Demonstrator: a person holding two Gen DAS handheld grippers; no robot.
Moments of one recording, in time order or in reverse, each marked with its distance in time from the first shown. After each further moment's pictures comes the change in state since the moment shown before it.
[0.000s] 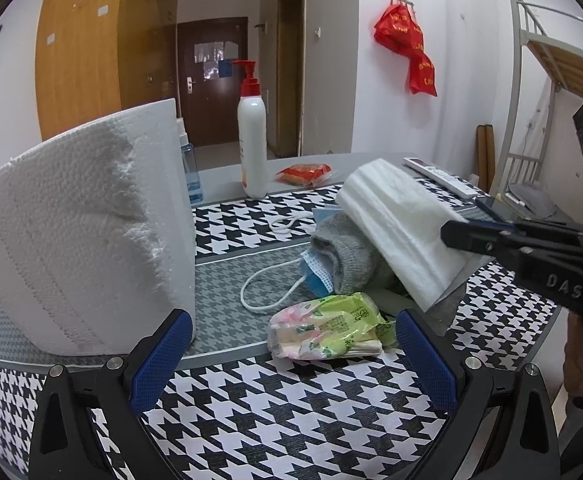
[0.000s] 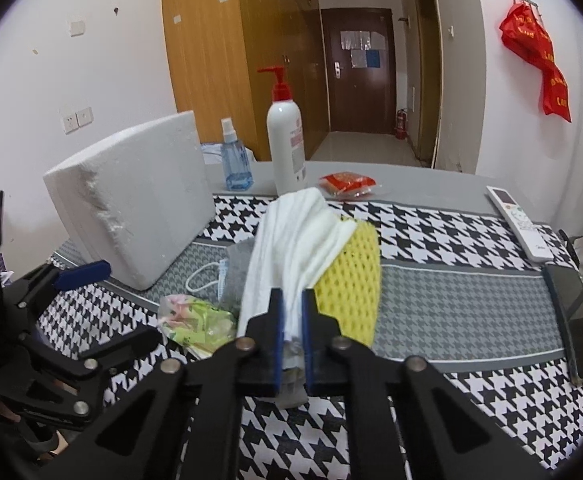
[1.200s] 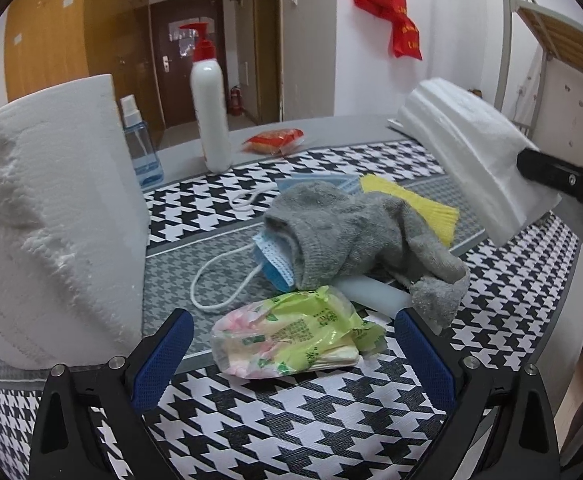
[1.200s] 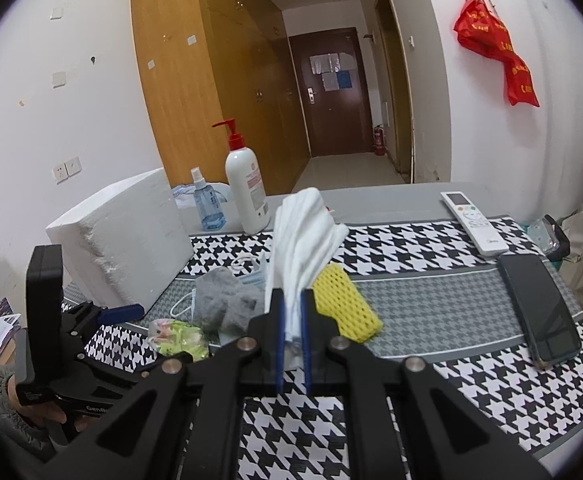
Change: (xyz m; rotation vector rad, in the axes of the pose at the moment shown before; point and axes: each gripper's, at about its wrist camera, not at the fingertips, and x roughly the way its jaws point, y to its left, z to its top) left arm 0.043 -0.027 0.005 0.067 0.131 -0.040; right arm -0.048 -0.047 -0.005 0.120 -0.114 -0.026
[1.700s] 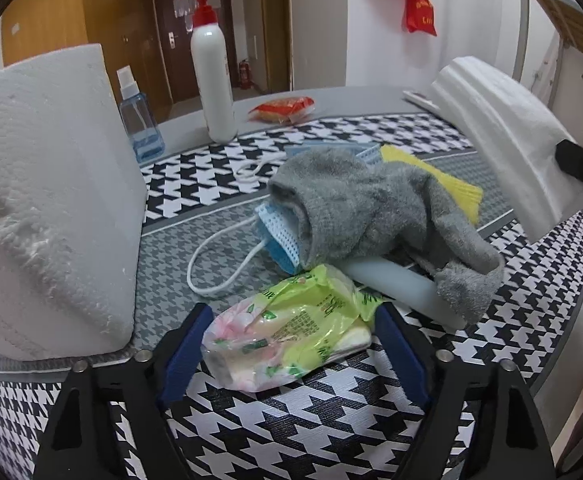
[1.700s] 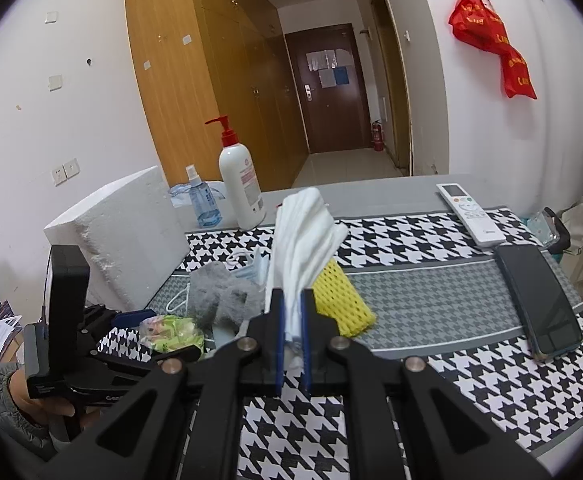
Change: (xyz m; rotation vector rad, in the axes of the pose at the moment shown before) left arm 0.022 0.003 0.001 -0.023 0.107 0.046; right arm 0.000 -0.008 -0.004 0.017 0.014 0.002
